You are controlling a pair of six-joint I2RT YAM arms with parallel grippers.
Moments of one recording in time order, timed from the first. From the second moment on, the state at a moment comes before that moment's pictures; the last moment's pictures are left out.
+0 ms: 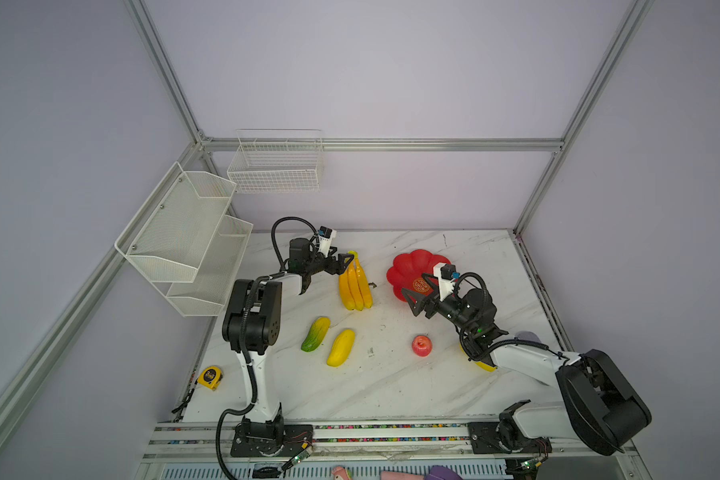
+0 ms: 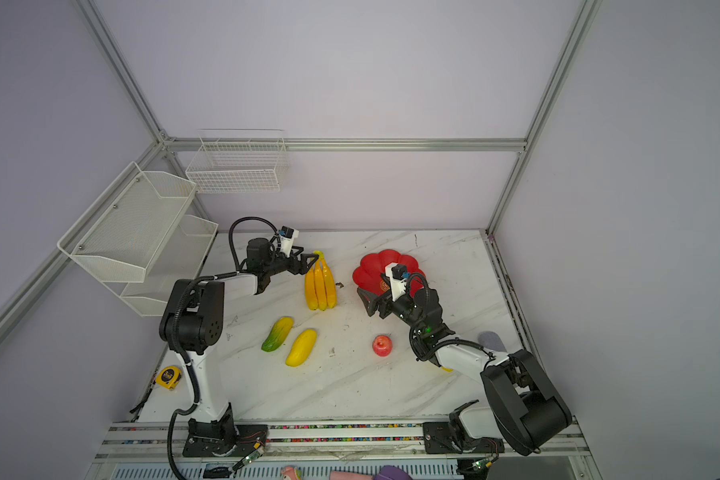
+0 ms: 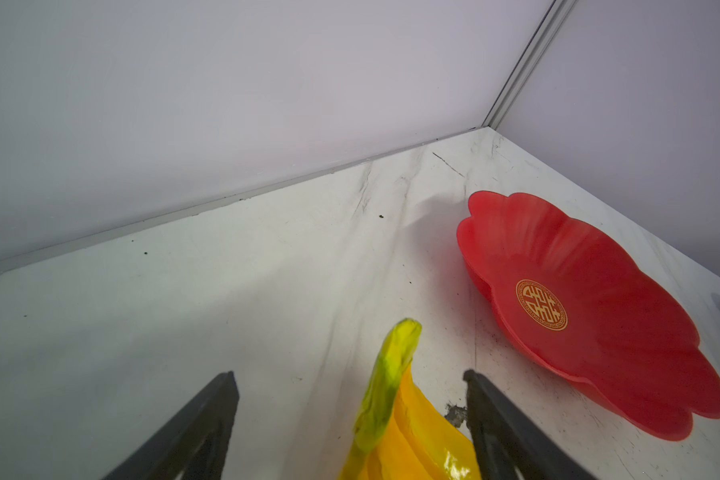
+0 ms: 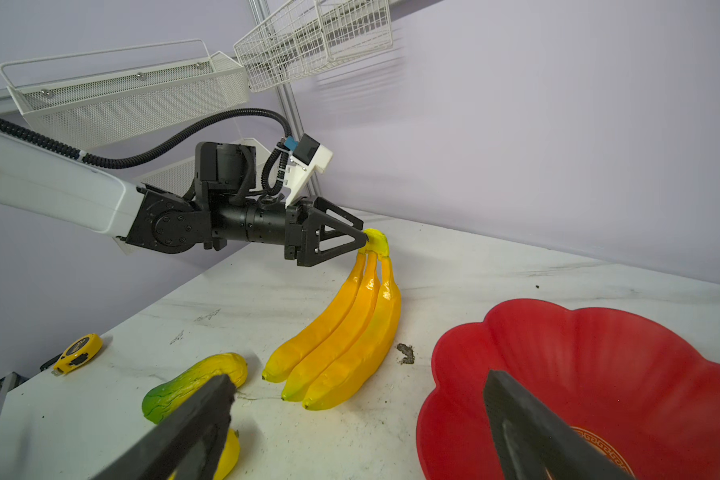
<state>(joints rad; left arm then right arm) -0.11 2.06 1.27 0.41 0.62 -0.01 0.48 1.35 0.51 0.82 -0.35 0.21</state>
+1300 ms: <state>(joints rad) -0.15 2.14 1.36 0.25 0.68 0.20 0.48 1.37 0.53 0.80 -0.39 0.21</state>
